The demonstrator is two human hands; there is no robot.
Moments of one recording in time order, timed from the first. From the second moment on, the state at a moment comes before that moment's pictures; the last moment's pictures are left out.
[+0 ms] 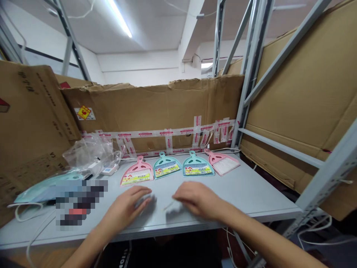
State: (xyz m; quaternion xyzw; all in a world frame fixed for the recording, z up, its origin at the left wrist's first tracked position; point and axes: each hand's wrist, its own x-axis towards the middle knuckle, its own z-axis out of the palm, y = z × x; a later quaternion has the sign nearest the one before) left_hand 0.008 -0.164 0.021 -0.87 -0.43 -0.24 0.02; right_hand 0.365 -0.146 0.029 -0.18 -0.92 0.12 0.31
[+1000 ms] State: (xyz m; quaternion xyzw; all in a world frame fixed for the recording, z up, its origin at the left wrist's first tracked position) left_hand 0.025 -0.051 0.032 -0.72 -0.68 -0.12 -0.03; right_hand 0.358 -0.002 0.001 -0.35 -0.89 0.09 0.28
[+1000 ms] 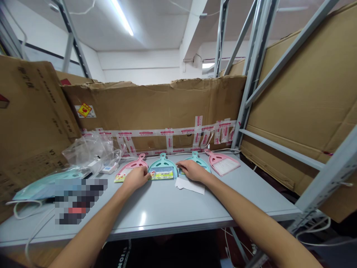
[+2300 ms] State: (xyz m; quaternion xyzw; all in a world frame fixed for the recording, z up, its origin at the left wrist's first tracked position) left_hand 0.025 -0.047 0.024 -0.77 -0.58 -0.26 0.09; right_hand 0.424 0.035 0.021 -0.50 -0.82 -0.05 0.27
